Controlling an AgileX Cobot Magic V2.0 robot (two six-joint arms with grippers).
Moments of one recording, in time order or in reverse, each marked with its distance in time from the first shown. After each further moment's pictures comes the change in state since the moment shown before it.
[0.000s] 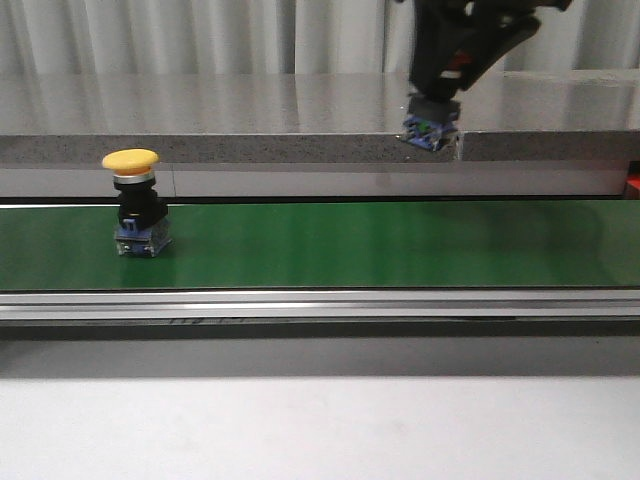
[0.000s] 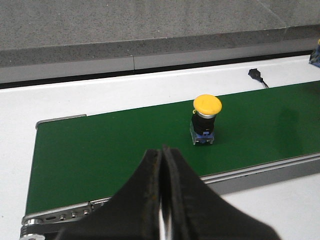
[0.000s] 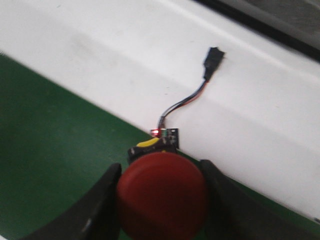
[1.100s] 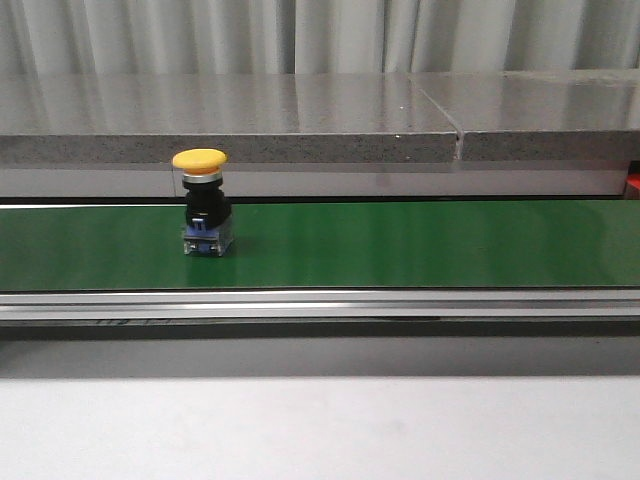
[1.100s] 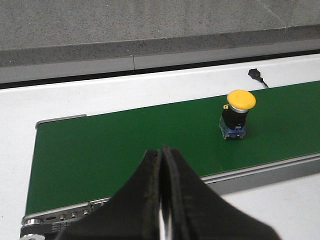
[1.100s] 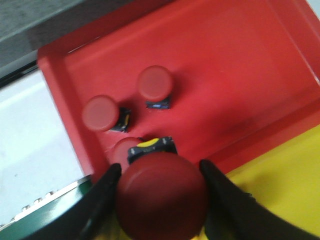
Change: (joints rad) left arm 0.000 0.000 0.000 0.000 0.000 0.000; right arm -0.823 -0.027 0.000 -0.071 0.021 0.202
